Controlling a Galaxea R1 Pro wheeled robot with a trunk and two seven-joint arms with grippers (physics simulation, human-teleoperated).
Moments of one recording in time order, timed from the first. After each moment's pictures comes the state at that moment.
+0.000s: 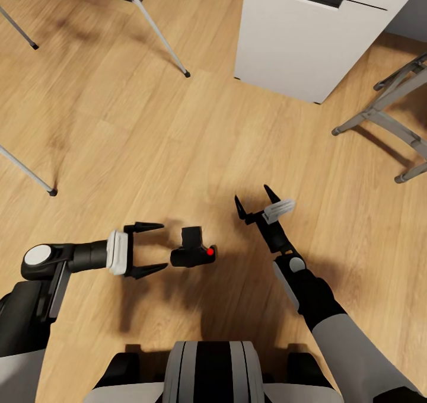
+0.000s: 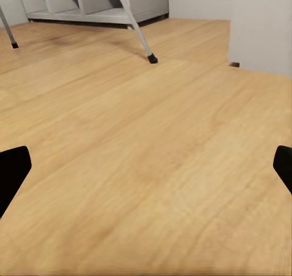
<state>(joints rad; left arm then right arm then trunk) -0.59 0.20 0.13 -1.58 -0.01 0.13 -1.45 -0.75 -0.01 0.24 -0.98 -0.05 -0.65 0.18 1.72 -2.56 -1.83</state>
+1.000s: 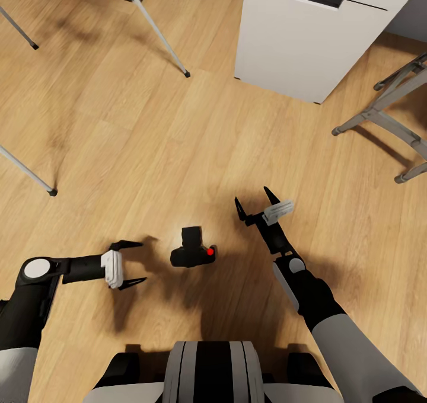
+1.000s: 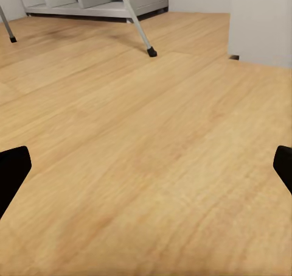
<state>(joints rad) -0.59 0.22 0.26 -1.34 -0.39 -0.15 -1.44 -0.75 -0.01 0.24 -0.96 -0.05 -0.65 0.18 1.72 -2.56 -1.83</state>
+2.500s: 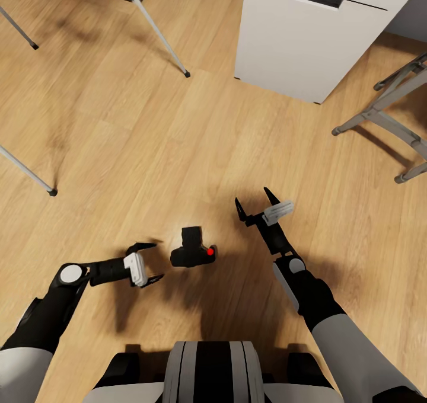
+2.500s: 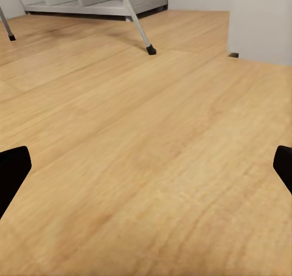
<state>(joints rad) -0.59 0.23 0.04 -1.20 -0.40 -0.19 -1.11 -0.75 -0.01 0.24 -0.96 -0.05 -0.65 0.18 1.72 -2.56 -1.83</state>
